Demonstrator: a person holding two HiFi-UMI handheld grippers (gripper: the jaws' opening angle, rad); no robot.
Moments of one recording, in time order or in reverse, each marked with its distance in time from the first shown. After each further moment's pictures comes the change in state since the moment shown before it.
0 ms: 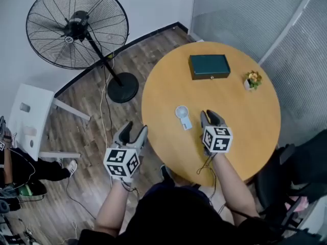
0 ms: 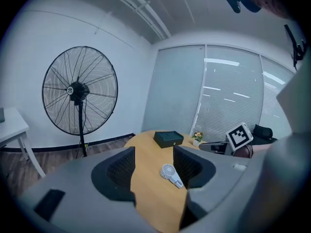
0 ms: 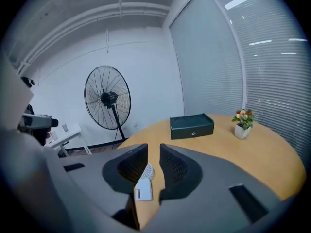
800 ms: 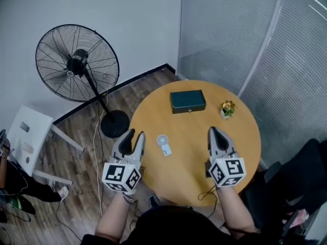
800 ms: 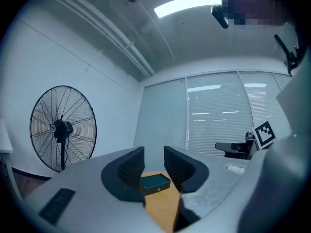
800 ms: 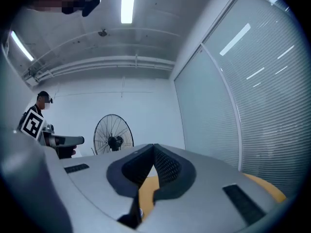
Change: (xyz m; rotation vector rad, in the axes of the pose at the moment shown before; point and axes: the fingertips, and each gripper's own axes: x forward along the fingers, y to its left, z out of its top) left arm -0.047 -0.152 0.145 0.093 -0.420 -0.067; right arm -0.229 -0.030 0.172 -0.094 -0.523 0.061
